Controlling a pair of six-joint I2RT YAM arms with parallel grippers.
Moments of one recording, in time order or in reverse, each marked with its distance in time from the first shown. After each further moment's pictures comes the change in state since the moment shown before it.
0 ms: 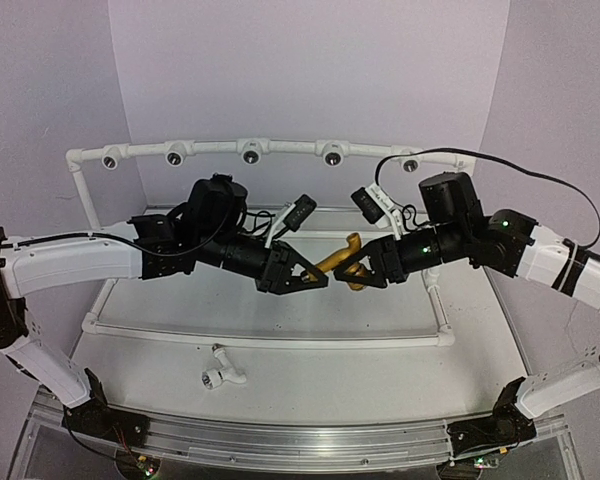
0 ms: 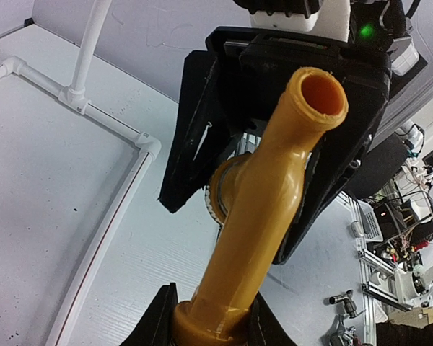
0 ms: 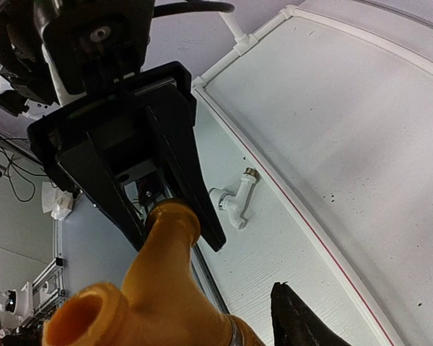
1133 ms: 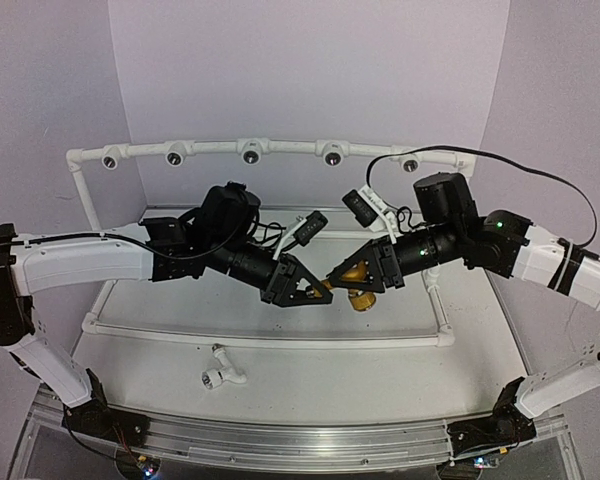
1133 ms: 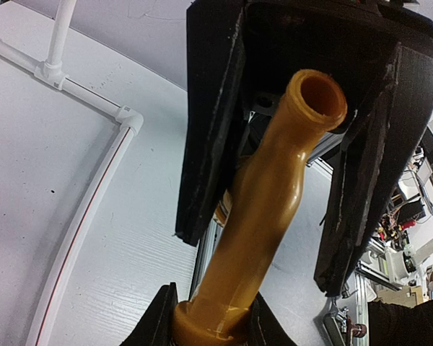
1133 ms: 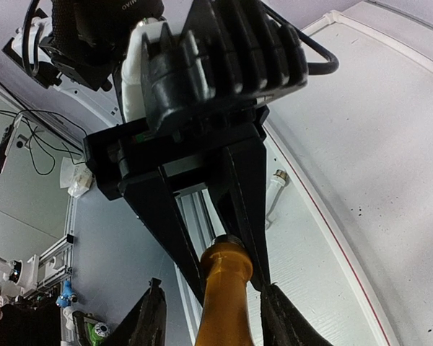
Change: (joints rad) left arm -0.014 0.048 0.021 -0.049 0.064 0.025; right arm 0.017 0.020 0.003 0.034 -0.106 -0.067
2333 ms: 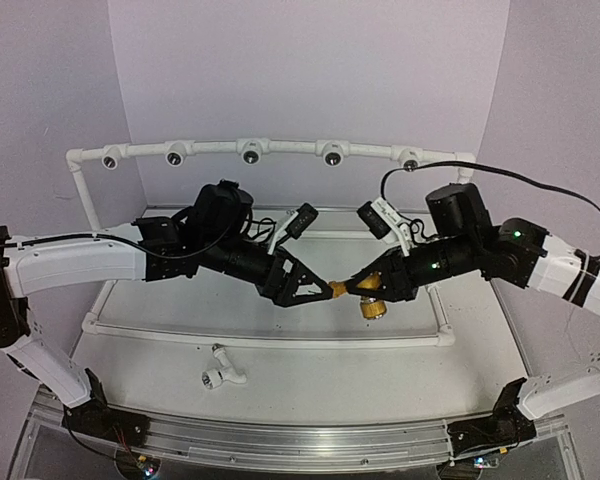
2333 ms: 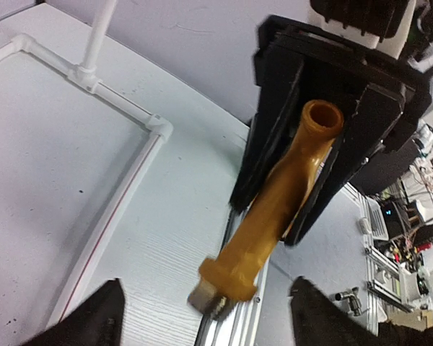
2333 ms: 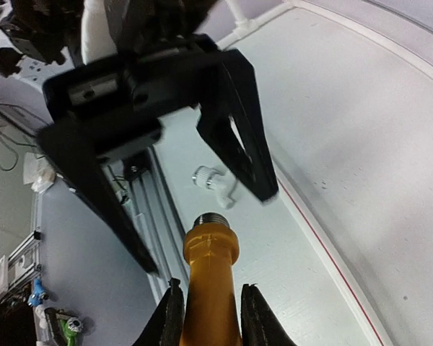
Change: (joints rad) left arm 0.005 -0.031 -0.019 0.001 -0.110 -0.028; right arm 0.009 -0.086 -0.051 -0.102 0.188 -0.042
